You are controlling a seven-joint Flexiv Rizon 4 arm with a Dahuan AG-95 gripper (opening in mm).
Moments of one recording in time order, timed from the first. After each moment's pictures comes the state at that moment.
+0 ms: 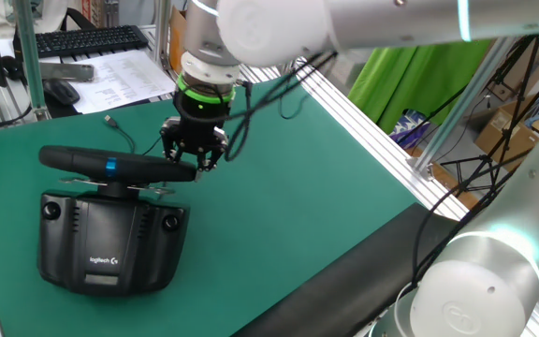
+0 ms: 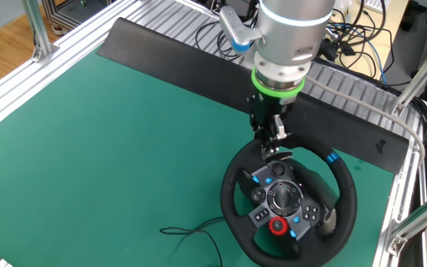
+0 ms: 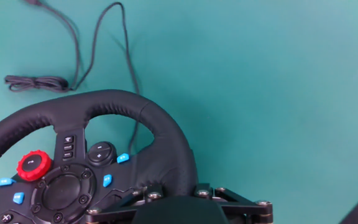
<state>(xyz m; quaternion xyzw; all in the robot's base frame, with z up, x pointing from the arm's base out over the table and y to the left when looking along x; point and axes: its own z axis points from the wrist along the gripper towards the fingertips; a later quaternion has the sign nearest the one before) 0.461 0.171 0.187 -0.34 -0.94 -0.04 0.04</state>
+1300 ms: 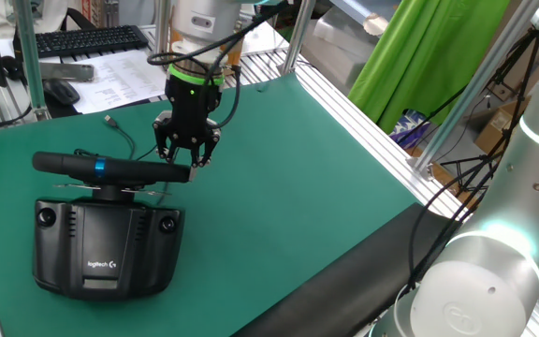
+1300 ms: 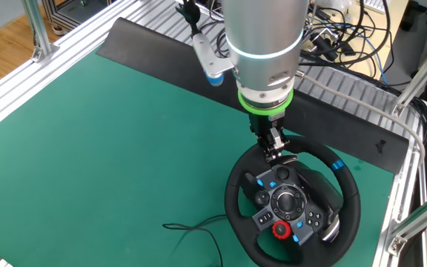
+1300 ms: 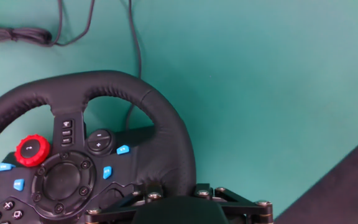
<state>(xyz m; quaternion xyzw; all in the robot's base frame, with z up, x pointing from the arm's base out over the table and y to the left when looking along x) 0.463 0.180 0.193 -0.34 -0.93 -0.04 0.13</state>
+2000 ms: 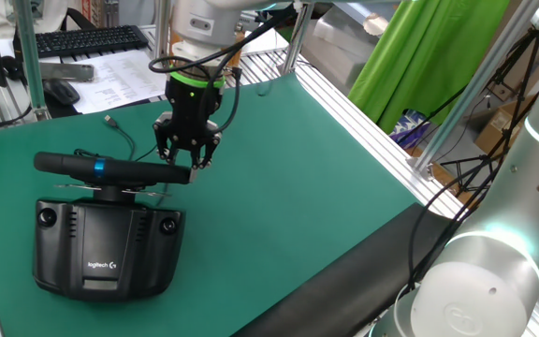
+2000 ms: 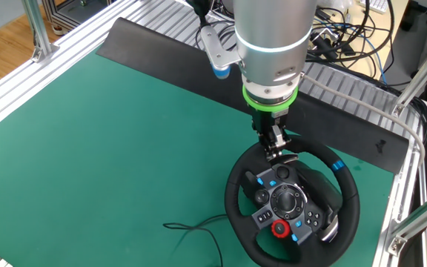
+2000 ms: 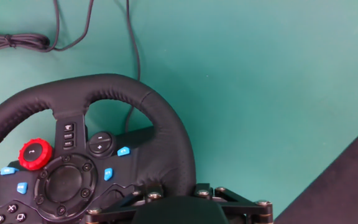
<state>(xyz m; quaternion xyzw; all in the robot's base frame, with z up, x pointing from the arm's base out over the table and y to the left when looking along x) 0.461 0.180 0.193 -0.35 -0.93 -0.04 0.12</state>
